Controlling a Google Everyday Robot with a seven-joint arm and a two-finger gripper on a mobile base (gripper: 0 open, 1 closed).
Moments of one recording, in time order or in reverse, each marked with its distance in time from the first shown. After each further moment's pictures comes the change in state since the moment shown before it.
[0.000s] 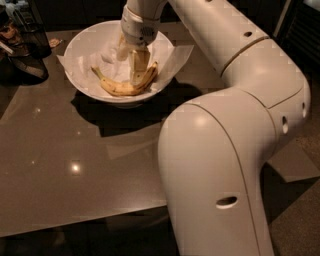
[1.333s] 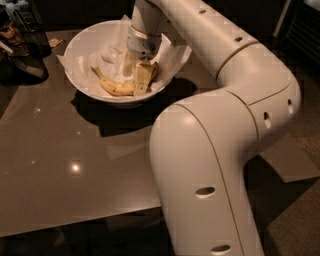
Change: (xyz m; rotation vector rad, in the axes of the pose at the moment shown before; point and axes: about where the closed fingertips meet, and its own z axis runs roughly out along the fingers) arm 0.022 0.009 0.041 -0.103 -0.013 0.074
